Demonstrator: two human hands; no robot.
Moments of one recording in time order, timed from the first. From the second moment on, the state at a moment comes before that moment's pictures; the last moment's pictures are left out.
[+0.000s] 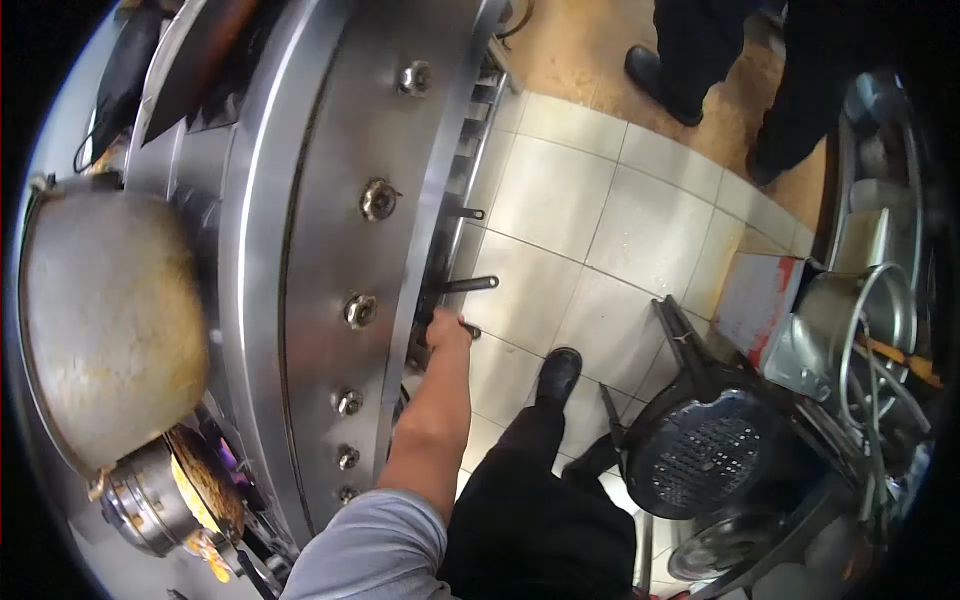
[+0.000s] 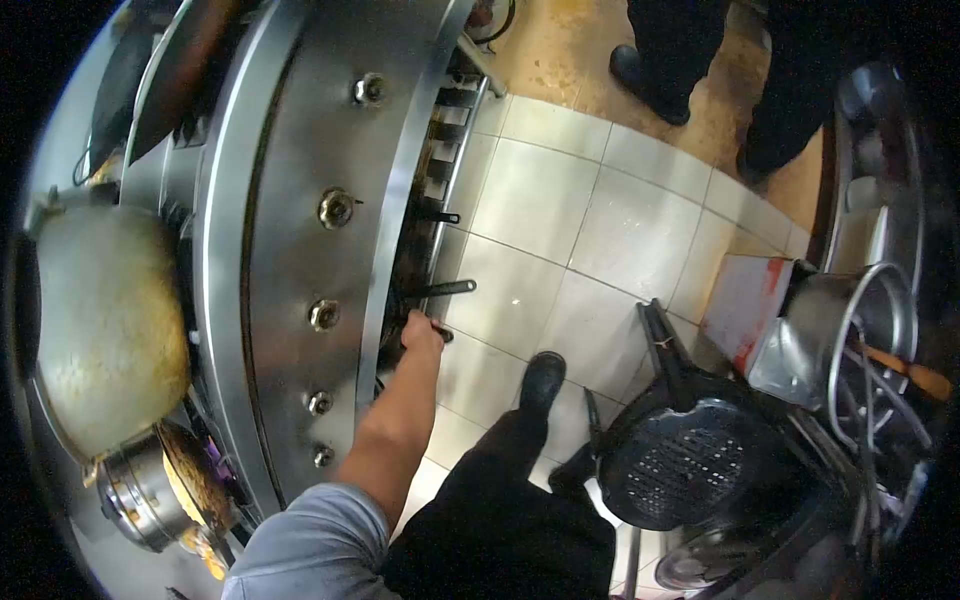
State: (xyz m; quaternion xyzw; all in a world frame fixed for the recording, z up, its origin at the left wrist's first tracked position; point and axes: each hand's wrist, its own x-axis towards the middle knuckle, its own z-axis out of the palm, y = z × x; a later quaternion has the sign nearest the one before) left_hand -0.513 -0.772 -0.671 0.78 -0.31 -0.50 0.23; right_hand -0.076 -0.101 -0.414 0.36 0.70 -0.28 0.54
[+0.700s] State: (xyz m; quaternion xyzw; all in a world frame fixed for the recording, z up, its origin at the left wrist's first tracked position) left_hand -0.182 -0.503 -0.243 0.26 -0.84 -0.39 -0.27; right_hand -0.202 -0.179 -0.350 -0.09 0.88 -0.37 0.29
